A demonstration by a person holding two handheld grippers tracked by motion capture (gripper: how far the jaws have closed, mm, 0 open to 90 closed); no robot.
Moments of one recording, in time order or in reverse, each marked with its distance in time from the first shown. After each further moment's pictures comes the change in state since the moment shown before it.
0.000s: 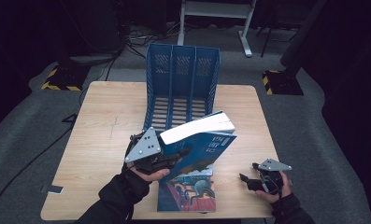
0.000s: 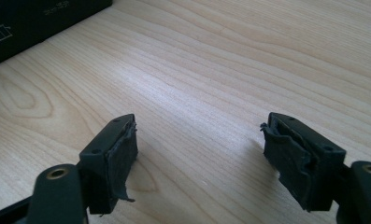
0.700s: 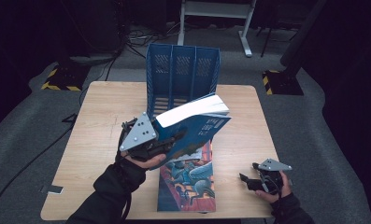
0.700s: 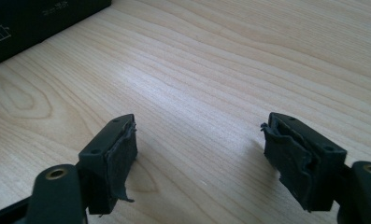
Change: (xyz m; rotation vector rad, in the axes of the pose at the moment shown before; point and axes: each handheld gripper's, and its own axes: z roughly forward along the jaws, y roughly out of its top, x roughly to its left) left arm 0.018 0.029 -0.014 -0.015 0.125 0.046; right arm 0.000 0.000 0.000 0.000 -0.003 0.003
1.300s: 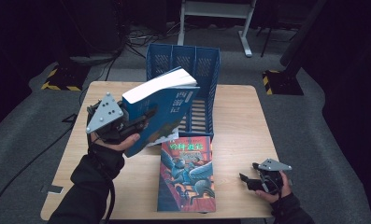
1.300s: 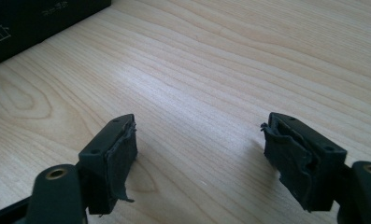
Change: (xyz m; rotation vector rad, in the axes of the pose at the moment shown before) left arm 0.050 0.013 -0.041 -0.022 0.185 -0.027; right arm 0.000 0.000 0.000 0.001 0.000 0.002
